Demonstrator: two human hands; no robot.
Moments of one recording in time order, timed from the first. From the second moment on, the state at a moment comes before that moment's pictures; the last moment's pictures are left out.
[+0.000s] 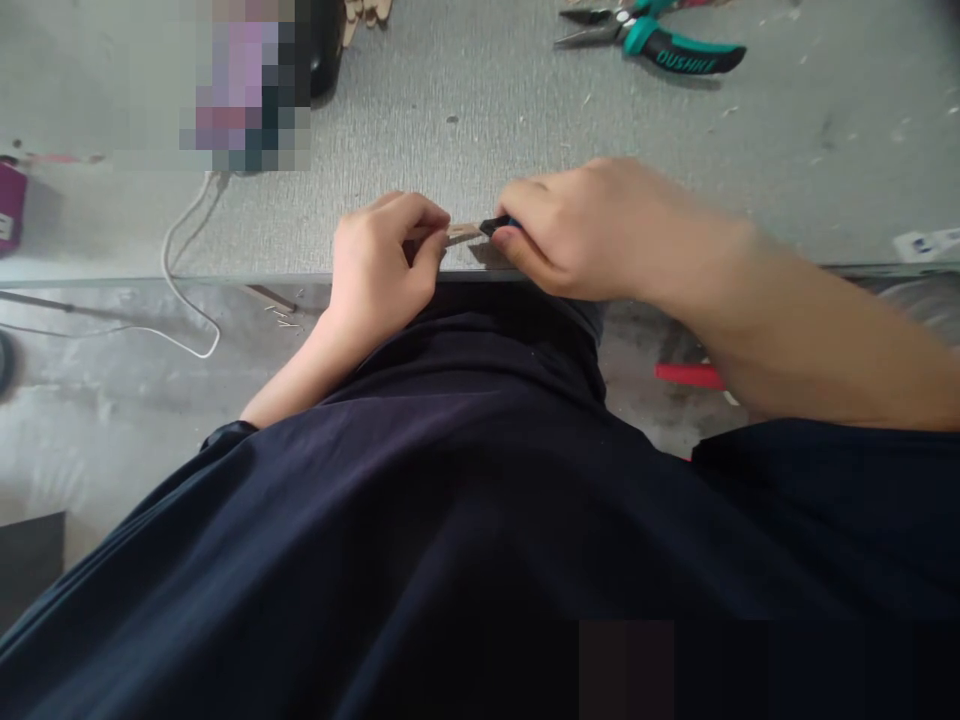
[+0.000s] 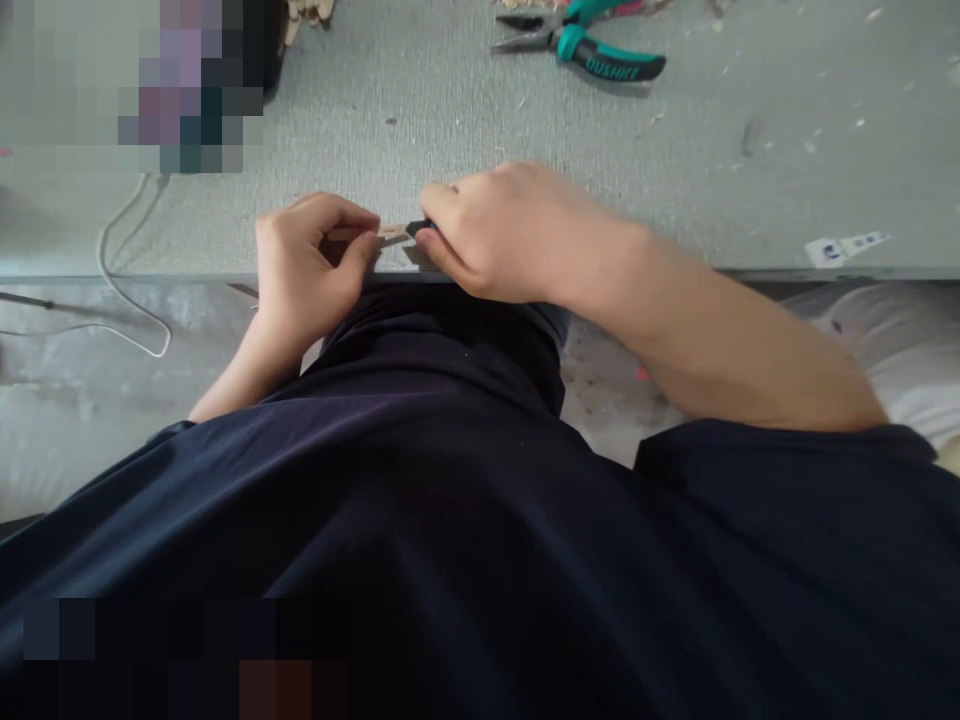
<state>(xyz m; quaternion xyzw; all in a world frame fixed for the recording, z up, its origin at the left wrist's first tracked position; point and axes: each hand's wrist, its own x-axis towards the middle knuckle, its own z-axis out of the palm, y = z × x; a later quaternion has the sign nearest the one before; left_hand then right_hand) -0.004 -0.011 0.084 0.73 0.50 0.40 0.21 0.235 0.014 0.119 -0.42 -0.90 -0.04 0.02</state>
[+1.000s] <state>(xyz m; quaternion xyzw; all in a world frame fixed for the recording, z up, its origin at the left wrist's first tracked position) 0.013 0.005 0.082 0.64 0.37 0.59 0.33 0.210 0.000 0.154 -0.44 -0.82 0.19 0.30</state>
